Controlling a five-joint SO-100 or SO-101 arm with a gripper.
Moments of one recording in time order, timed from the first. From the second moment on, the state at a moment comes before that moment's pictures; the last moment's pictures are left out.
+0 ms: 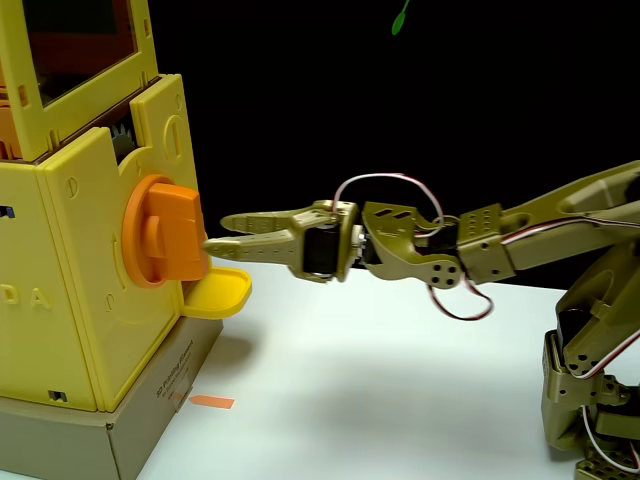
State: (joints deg) arm 1.9 120.5 143.3 -30.9 -73.5
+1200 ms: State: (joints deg) arm 7.8 101.6 130.3 -31.1 -74.1
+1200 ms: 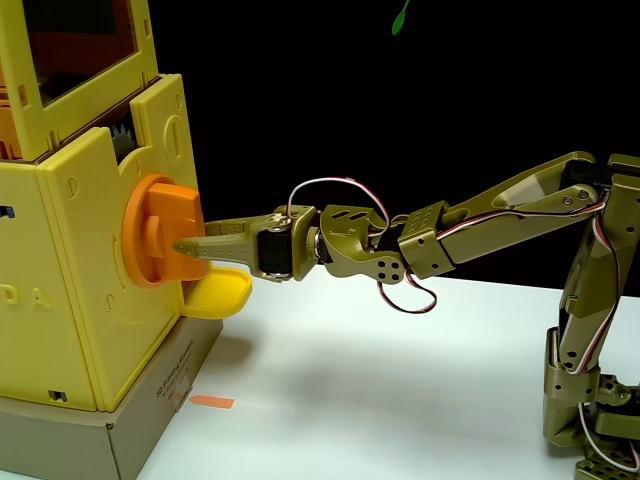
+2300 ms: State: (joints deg) arm 5.1 97.6 127.4 -36.7 -74.8
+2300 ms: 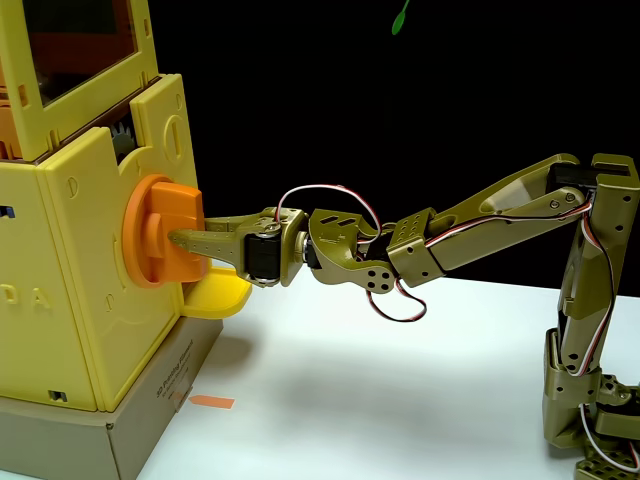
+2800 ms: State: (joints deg) arm 5.1 97.6 127.4 -37.0 -70.8
